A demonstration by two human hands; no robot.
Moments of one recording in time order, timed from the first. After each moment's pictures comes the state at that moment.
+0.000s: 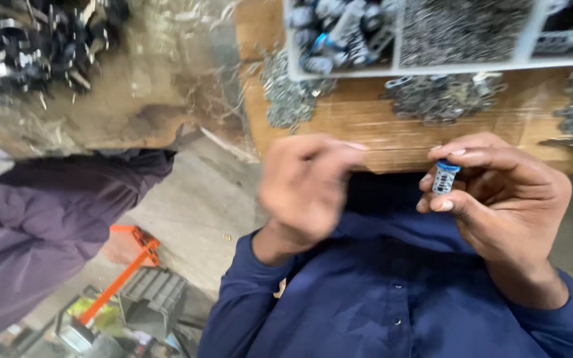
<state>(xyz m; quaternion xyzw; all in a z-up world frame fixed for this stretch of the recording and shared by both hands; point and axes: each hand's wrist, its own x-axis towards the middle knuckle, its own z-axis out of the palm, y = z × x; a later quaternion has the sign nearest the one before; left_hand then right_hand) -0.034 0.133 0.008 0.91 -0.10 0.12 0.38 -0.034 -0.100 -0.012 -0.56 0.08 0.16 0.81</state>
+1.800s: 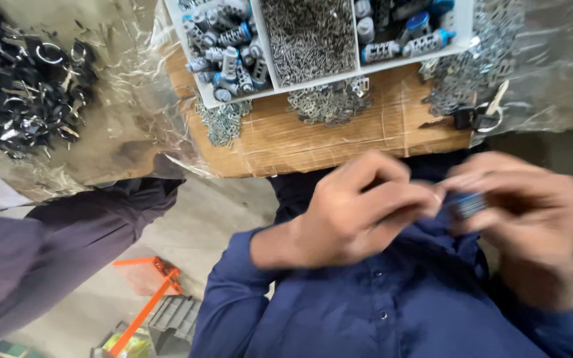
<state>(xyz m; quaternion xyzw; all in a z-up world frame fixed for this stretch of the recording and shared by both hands) -0.015 0.011 0.035 0.79 -0.22 -0.12 0.57 -0.089 -0.234 -0.010 -0.57 0.13 0.14 0.80</state>
